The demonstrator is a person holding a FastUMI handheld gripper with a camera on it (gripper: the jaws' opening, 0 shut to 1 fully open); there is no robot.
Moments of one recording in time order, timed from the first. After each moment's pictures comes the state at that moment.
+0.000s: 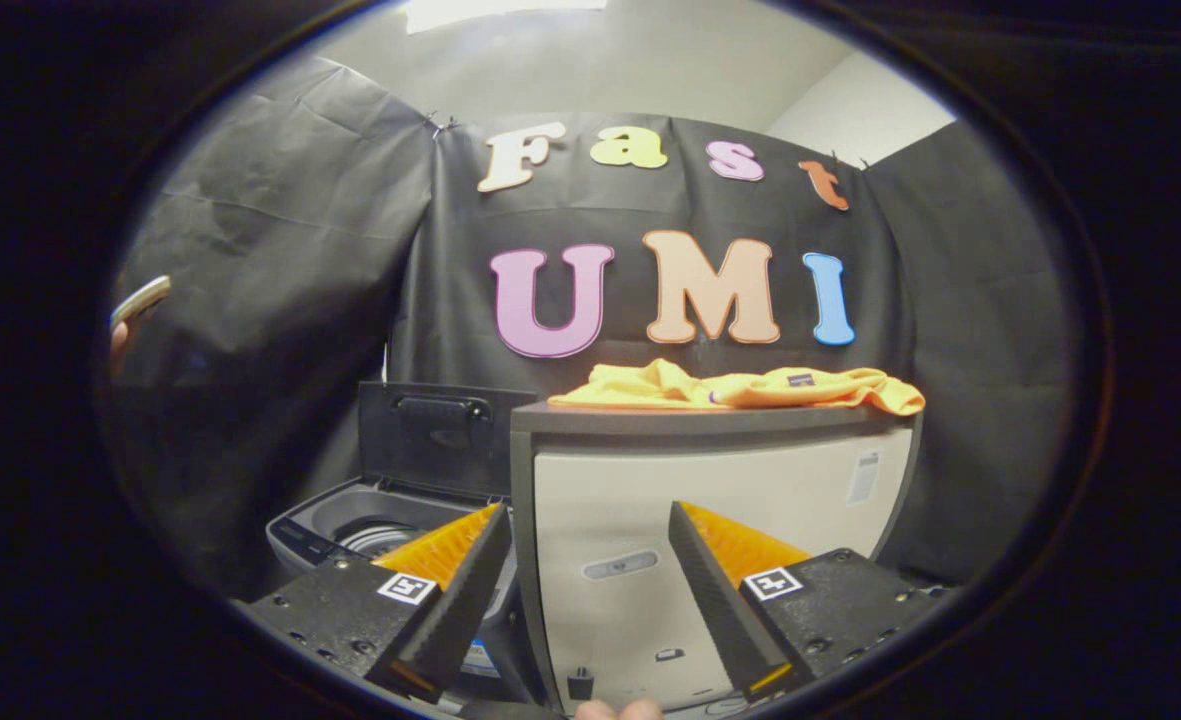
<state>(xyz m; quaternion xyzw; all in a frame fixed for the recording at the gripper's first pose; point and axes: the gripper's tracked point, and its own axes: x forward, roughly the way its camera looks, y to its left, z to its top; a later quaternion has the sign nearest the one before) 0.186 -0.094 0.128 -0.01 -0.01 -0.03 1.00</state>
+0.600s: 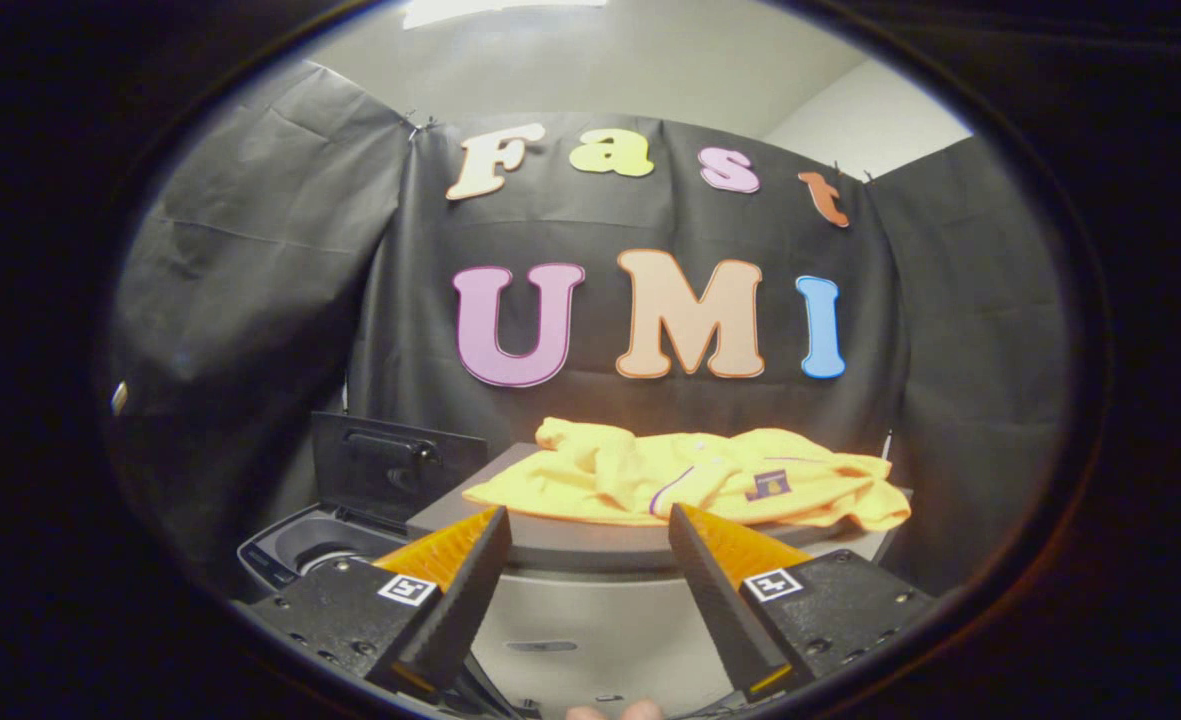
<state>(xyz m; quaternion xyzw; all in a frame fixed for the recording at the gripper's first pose) 0.249 -0.155 0.200 -0.03 0.01 -0.05 1.00</state>
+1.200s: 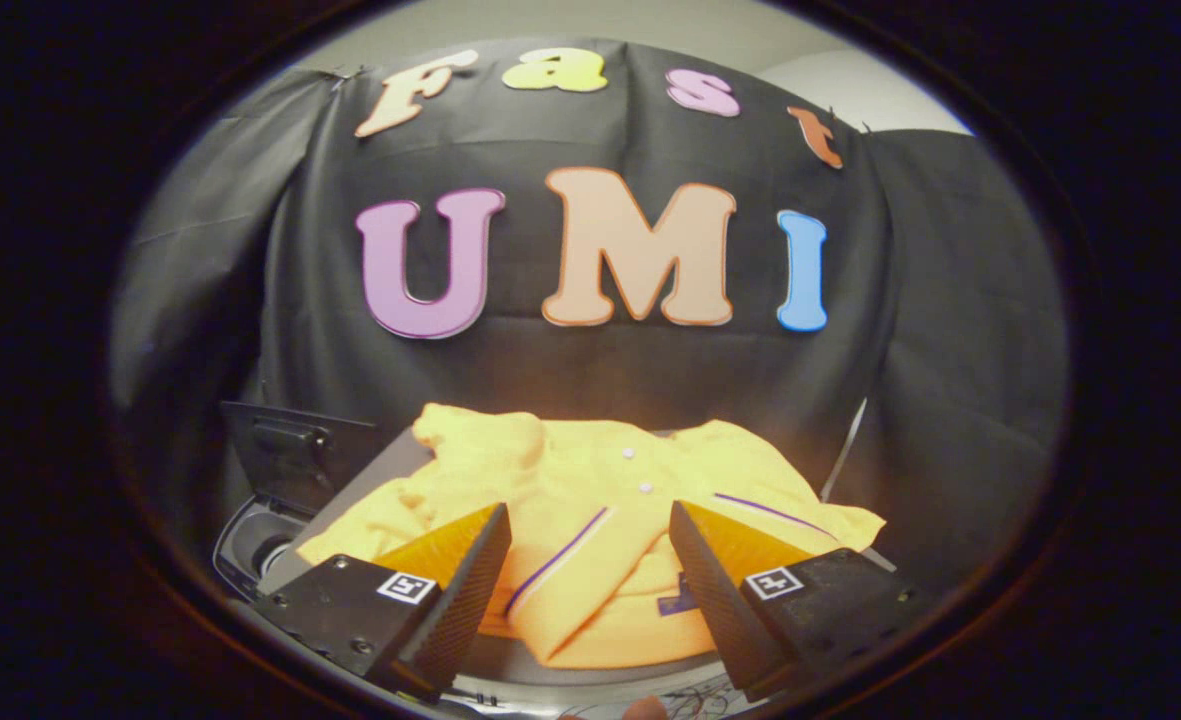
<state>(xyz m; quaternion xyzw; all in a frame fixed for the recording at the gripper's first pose) 0.338 -0.264 0.186 -0.01 0.17 -0.13 0.98</state>
